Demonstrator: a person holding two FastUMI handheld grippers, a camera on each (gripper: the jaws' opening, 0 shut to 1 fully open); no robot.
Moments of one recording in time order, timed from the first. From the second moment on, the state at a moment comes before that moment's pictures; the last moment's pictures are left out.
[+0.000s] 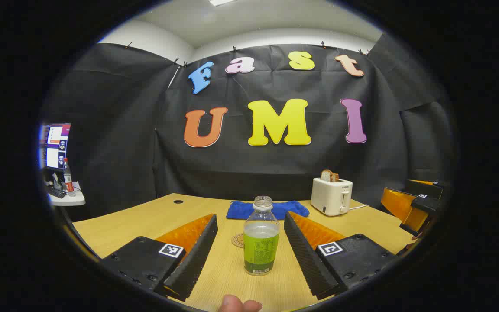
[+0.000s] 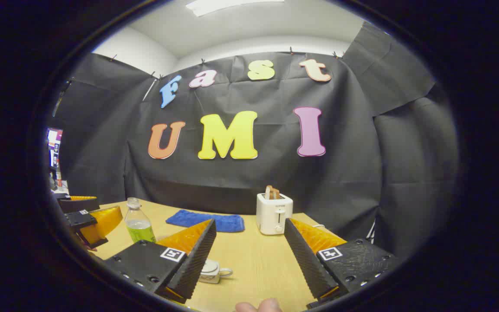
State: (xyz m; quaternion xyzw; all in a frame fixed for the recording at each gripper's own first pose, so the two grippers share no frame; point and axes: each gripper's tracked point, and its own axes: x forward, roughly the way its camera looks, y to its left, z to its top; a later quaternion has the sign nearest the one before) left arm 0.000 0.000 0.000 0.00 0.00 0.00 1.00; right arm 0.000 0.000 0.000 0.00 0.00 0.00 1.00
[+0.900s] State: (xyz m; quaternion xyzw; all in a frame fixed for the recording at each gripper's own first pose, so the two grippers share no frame) left arm -0.003 0.014 -0.006 0.00 0.02 -0.02 1.00; right arm 0.000 0.050 -0.028 -0.01 0.03 0.03 1.00
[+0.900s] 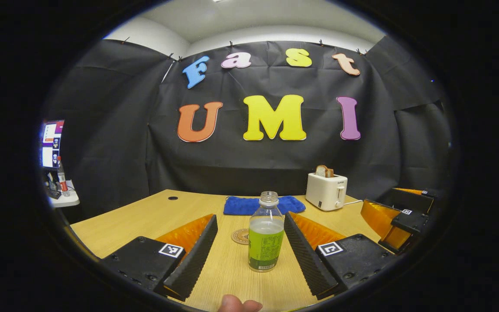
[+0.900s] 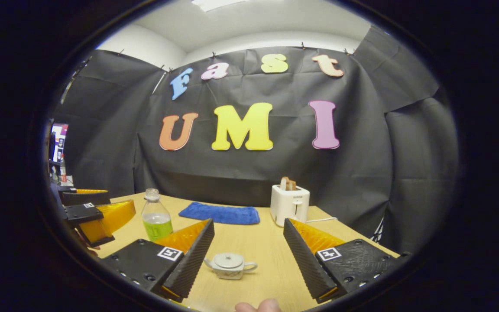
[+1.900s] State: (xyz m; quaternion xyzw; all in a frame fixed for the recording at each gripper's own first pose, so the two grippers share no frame) left arm -0.005 0.015 -0.007 -0.02 0.03 -0.03 1.00; right arm 0.027 0.060 -0.077 -0.02 0.08 0.03 1.00
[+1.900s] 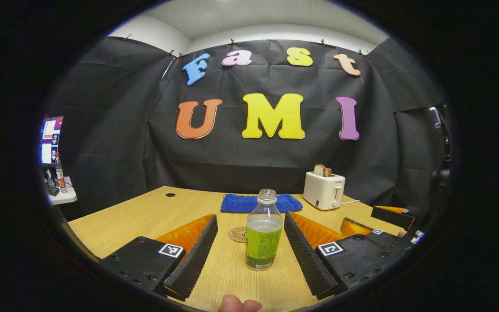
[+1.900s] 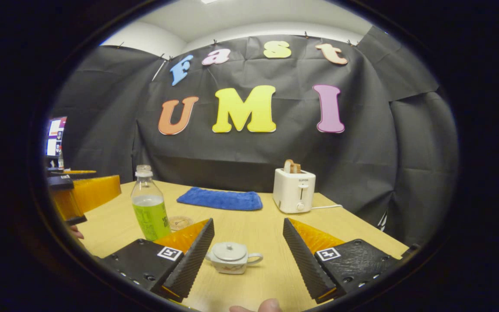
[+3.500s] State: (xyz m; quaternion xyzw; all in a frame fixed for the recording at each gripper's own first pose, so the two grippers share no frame) left arm -0.001 0.029 -0.015 -0.03 0.04 -0.02 1.00; right arm 0.076 0.091 -0.125 0.00 0.15 0.07 0.99
